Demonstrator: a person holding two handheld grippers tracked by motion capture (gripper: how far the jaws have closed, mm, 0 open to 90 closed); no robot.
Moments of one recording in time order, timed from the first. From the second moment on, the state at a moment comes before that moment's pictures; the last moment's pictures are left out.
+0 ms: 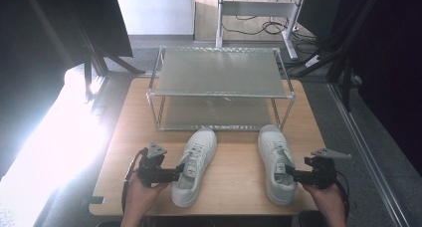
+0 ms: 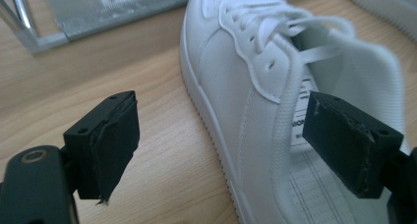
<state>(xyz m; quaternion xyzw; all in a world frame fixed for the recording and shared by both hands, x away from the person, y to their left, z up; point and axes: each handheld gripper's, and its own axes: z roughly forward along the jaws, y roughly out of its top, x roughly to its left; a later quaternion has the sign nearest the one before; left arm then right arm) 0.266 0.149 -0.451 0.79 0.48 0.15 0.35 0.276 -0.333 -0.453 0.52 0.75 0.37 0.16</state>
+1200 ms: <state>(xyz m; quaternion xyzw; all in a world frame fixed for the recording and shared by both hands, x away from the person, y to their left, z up) 0.282 0.131 -0.465 0.80 0.49 0.12 0.33 0.296 -0.318 -0.451 0.54 0.78 0.27 0.17</state>
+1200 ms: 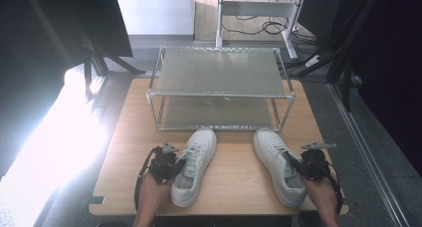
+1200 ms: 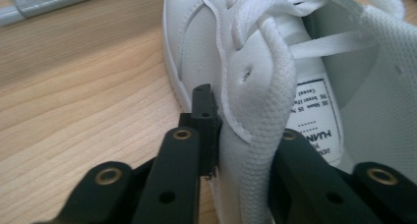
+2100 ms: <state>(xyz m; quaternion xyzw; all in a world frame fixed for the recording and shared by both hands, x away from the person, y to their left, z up) 0.279 0.160 -0.474 0.67 0.56 0.01 0.48 0.306 -0.327 -0.450 0.57 0.68 0.46 0.00</state>
